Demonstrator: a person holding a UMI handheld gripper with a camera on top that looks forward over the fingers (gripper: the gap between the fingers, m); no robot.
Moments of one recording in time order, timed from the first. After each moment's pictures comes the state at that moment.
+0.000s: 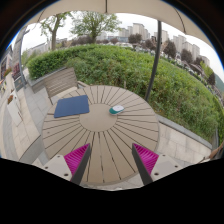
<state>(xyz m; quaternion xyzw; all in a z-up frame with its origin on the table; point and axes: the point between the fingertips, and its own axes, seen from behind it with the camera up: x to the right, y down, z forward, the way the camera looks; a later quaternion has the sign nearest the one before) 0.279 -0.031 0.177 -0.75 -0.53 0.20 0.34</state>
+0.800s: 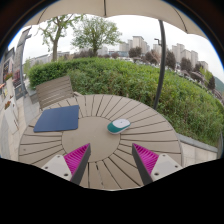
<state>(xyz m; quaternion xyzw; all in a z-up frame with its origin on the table) 0.115 0.048 0.063 -0.72 -0.51 0.25 0.40</state>
